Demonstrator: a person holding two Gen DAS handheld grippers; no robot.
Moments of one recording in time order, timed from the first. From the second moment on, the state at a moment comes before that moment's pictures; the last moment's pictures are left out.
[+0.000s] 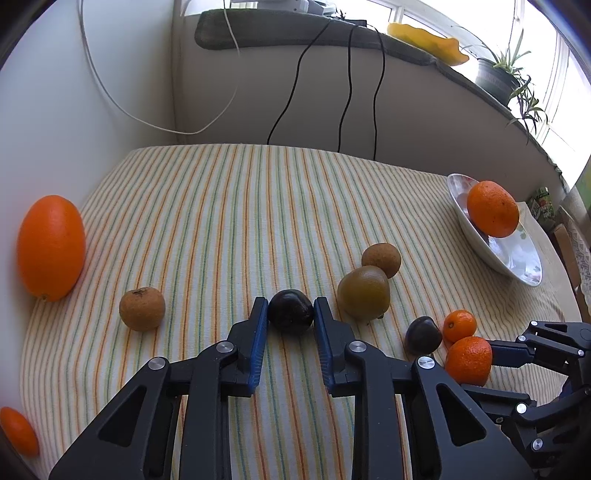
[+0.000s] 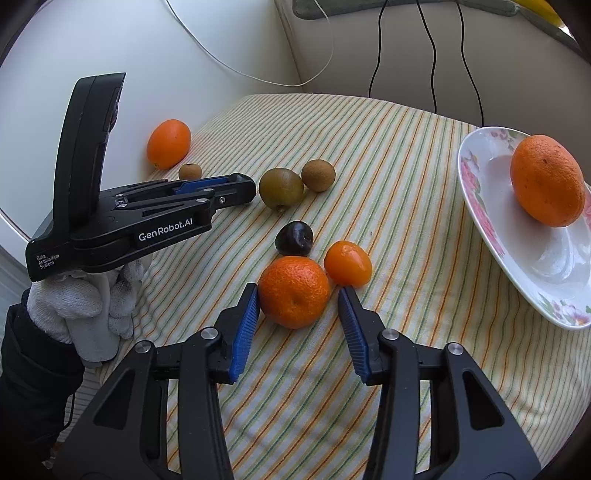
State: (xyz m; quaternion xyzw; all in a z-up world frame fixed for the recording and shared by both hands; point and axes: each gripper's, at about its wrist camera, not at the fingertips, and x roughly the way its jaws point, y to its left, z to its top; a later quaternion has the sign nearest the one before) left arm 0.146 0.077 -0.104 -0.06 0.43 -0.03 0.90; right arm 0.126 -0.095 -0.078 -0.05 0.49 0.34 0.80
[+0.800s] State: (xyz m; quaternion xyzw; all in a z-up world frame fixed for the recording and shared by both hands) left arm 0.125 0.070 -0.085 -0.09 0.40 -0.05 0.91; right arm 0.108 -0.116 -0.063 -0.03 0.46 0.35 0.81
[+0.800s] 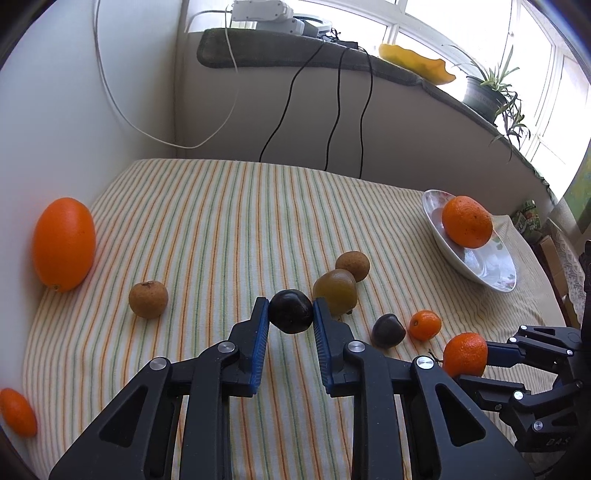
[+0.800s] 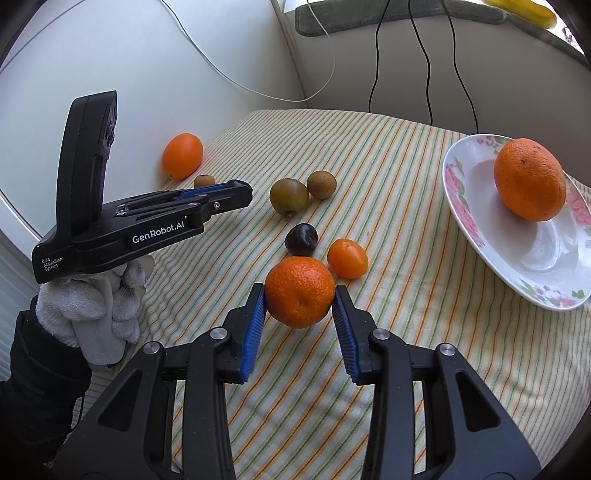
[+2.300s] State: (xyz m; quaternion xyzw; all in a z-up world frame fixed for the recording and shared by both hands) left arm 0.172 -0.067 -0.056 -0.07 0.38 -0.18 0.90; right arm 0.151 -0.239 -0.029 0.00 0.42 0.22 0.88
